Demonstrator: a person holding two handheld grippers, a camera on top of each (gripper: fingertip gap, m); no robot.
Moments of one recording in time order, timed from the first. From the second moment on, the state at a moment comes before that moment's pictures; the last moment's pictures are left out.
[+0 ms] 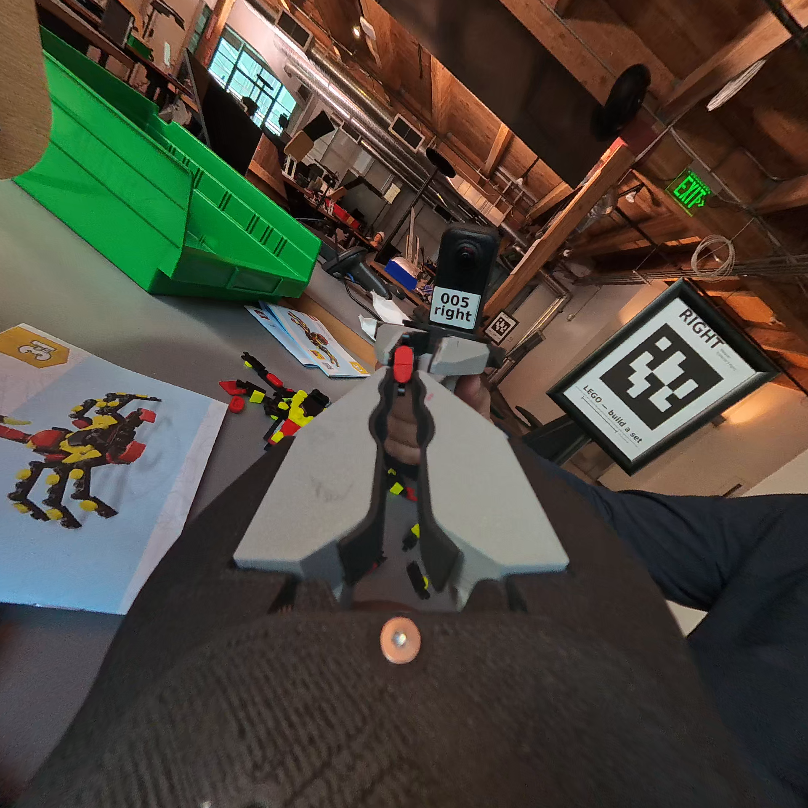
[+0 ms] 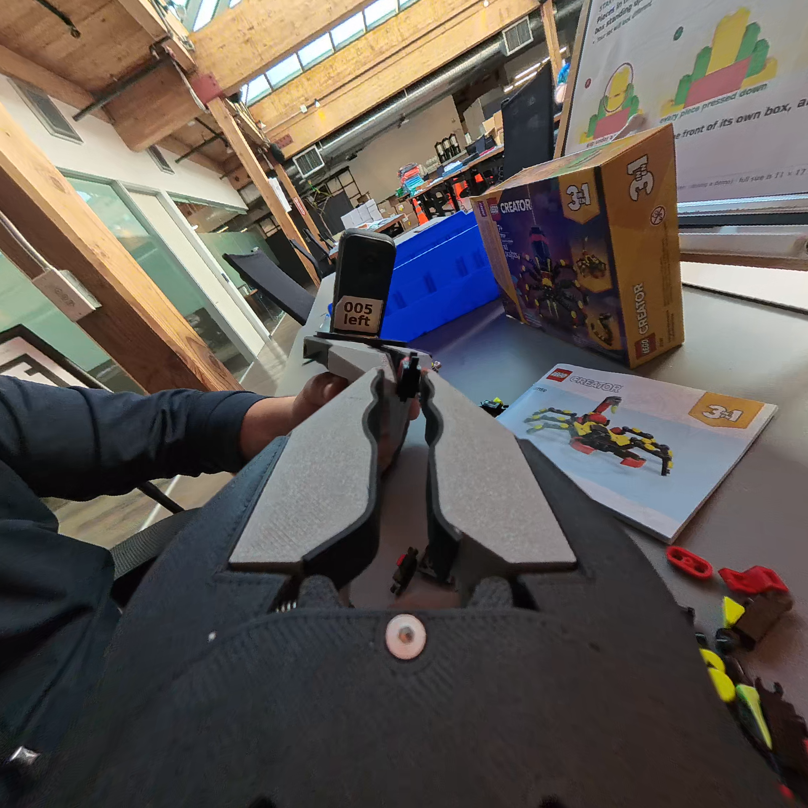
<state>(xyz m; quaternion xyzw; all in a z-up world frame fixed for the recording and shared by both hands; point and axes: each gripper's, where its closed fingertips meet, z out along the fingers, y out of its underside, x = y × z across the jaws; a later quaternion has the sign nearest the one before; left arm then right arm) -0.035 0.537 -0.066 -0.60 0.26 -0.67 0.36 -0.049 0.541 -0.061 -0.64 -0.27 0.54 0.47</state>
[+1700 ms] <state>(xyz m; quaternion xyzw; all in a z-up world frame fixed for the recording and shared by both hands) -0.038 0.539 -0.074 -0.61 0.30 -0.64 0.35 -0.040 0.548 -0.081 -0.65 -0.40 0.28 0.58</state>
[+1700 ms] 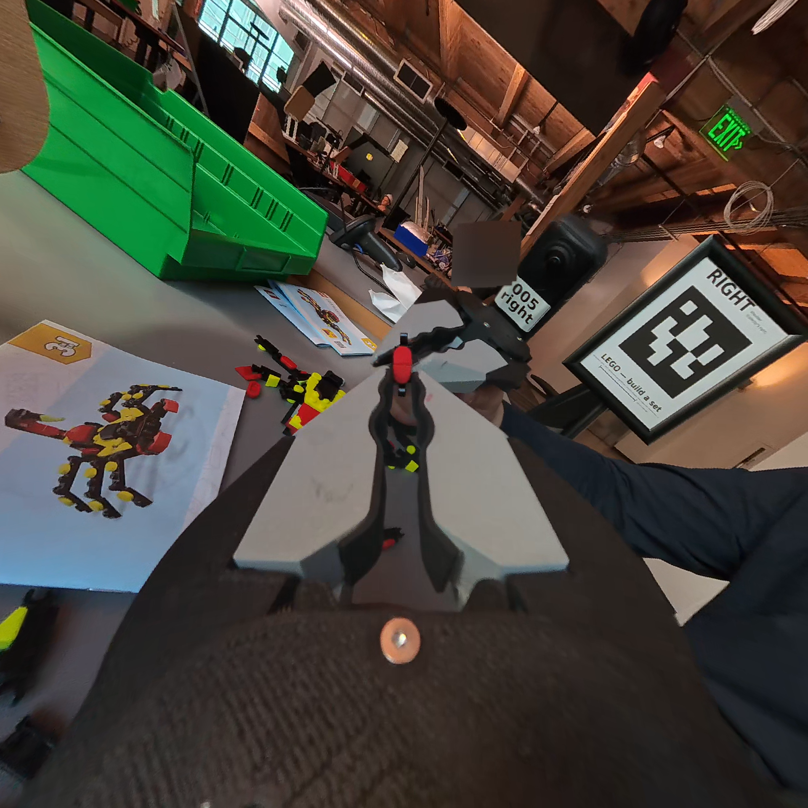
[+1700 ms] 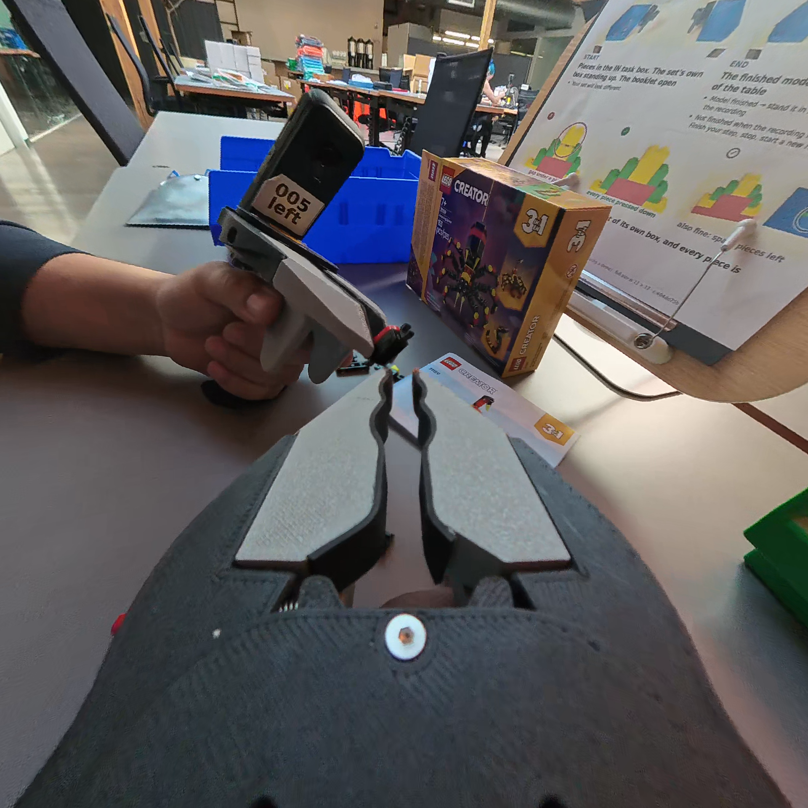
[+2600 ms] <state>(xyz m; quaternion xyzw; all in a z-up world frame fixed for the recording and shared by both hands) -0.038 0.544 -0.074 -0.62 0.29 -0.64 0.36 -0.037 0.562 -0.089 -0.65 -0.40 0.20 0.61</state>
